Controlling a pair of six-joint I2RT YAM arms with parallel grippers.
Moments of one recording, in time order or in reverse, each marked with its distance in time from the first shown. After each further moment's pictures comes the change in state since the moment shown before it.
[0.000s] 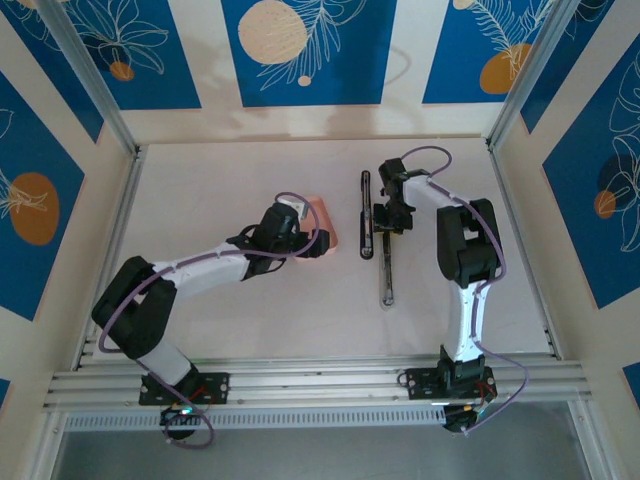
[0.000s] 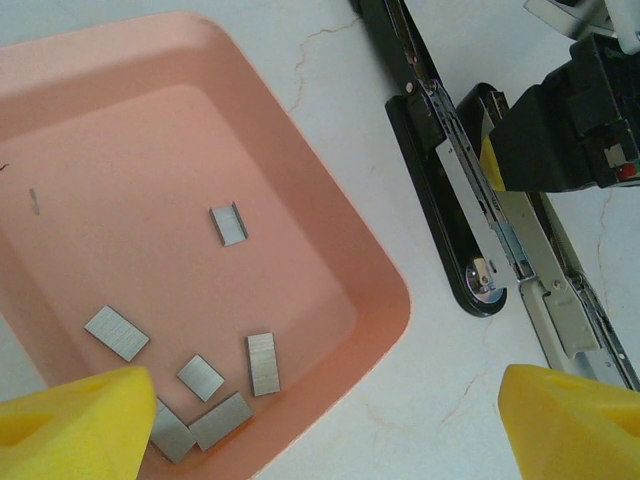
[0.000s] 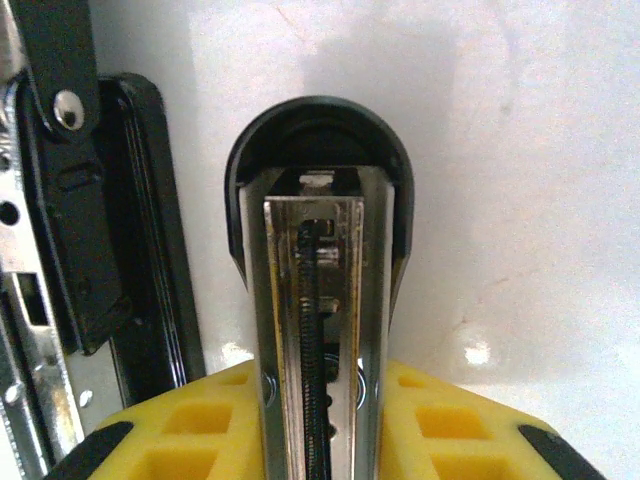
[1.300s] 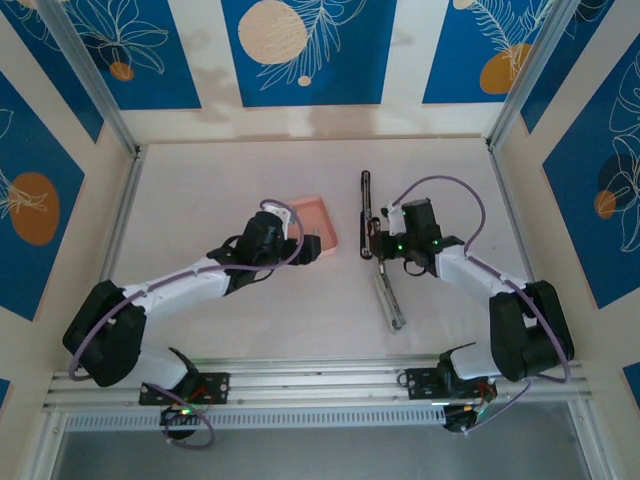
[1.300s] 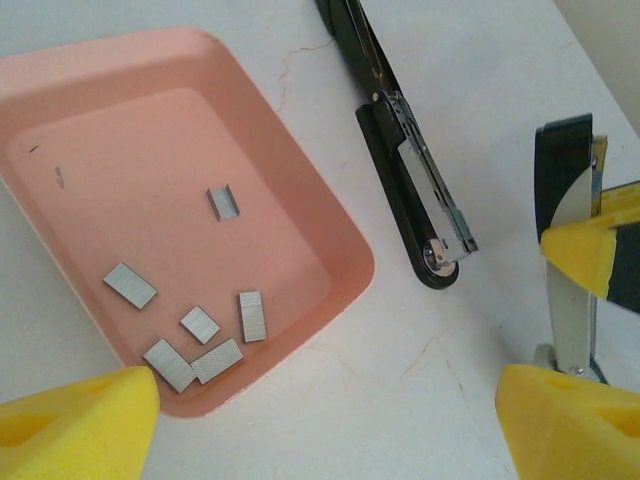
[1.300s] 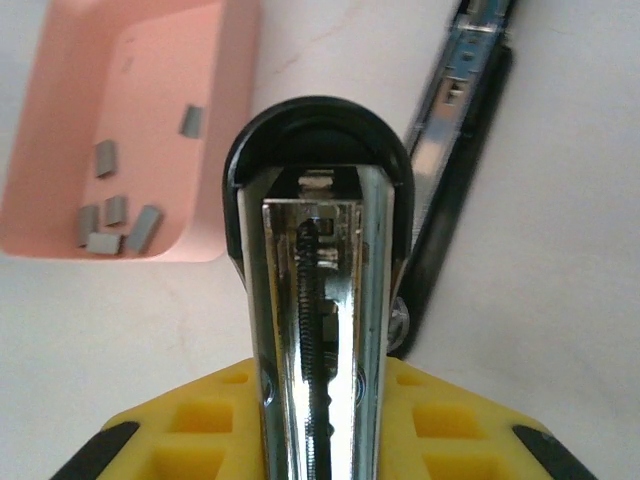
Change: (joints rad) left arm -0.006 -0.196 -0.132 0.010 0.018 -0.030; right arm 0.066 -0.700 -0.790 0.679 -0.246 -0.149
